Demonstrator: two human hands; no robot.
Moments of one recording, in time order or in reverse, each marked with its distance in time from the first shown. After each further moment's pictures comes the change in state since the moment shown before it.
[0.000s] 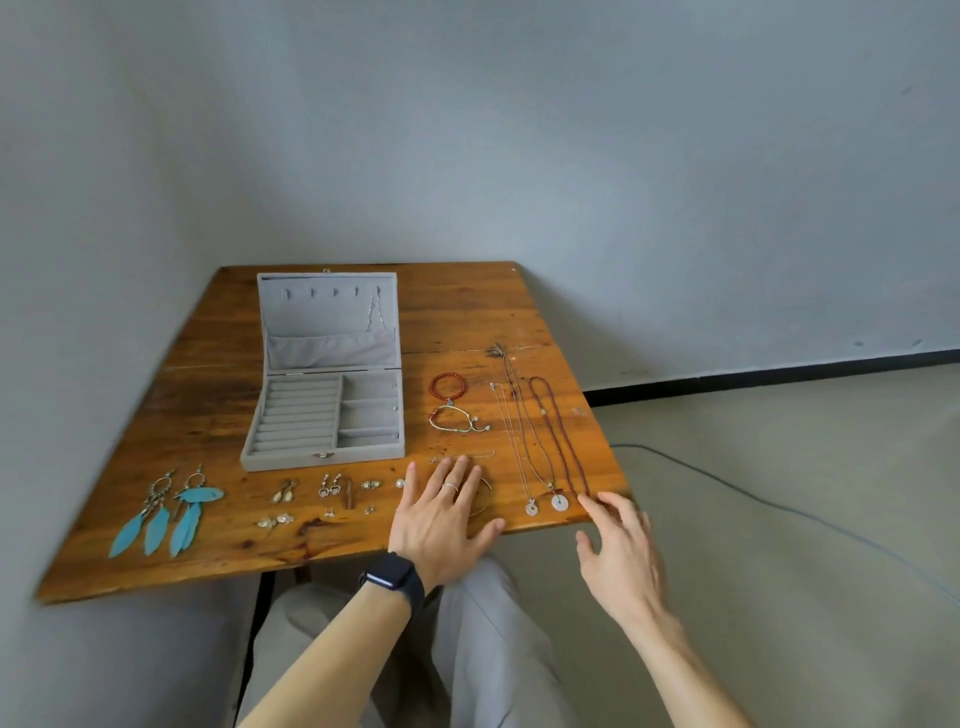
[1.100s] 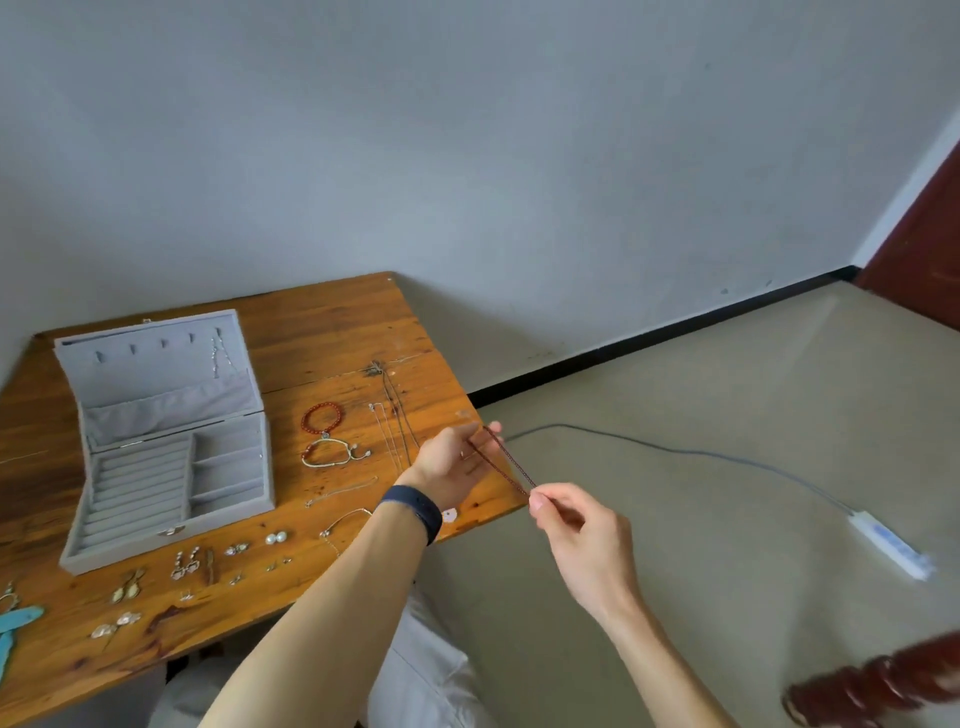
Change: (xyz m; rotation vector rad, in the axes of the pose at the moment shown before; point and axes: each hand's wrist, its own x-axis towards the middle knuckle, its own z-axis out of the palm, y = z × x) left_hand 0.096 0.145 -0.076 -1.989 -0.438 -0.487; right_hand -0.013 0.028 -0.081 0.755 0.185 0.198
